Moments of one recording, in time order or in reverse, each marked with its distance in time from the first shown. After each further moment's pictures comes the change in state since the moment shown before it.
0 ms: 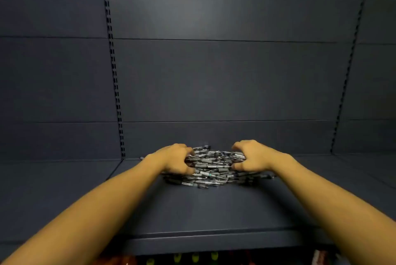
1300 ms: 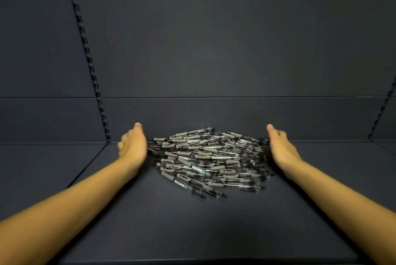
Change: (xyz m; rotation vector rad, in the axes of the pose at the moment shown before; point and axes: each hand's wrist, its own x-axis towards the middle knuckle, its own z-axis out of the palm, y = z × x) left_hand 0.034 -0.061 0.057 -0.895 0.564 -0.919; right_hand 0.062 0.062 0.078 0.855 0.335 0.701
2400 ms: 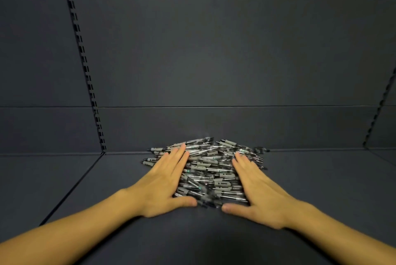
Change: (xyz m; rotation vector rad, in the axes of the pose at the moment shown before) left_hand -0.053 -0.020 0.001 0.918 -0.559 1.118; right_hand -0.077 0.016 0.016 -0.803 -0.442 -0.757
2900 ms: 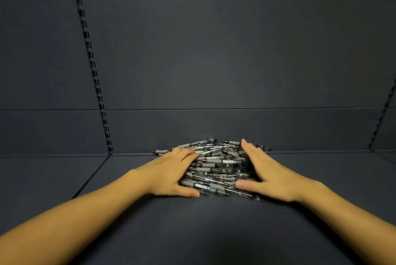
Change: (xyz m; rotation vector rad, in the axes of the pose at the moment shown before) left_hand 0.027 -0.018 -0.021 0.039 0.036 0.114; right_hand 0.019 0.033 -0.029 0.146 0.044 -0.047
